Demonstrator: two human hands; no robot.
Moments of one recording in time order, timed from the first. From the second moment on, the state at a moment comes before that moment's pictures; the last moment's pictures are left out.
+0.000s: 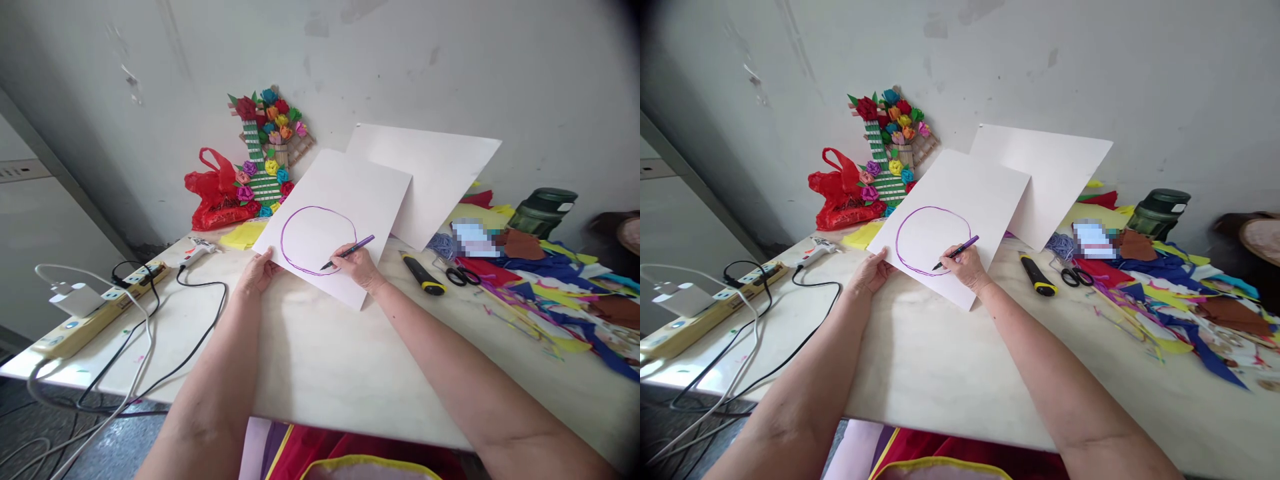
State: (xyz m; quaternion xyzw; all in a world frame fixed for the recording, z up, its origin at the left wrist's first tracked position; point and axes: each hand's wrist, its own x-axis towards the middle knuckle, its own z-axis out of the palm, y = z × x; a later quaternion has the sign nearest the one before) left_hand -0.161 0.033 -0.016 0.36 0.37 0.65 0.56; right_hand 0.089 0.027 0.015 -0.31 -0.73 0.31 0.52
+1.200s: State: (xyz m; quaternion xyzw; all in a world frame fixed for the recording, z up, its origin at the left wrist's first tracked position) left_hand -0.161 0.033 -0.015 0.35 0.36 0.65 0.56; right_hand 0.091 0.028 0.016 -0.36 -0.76 0.28 0.47
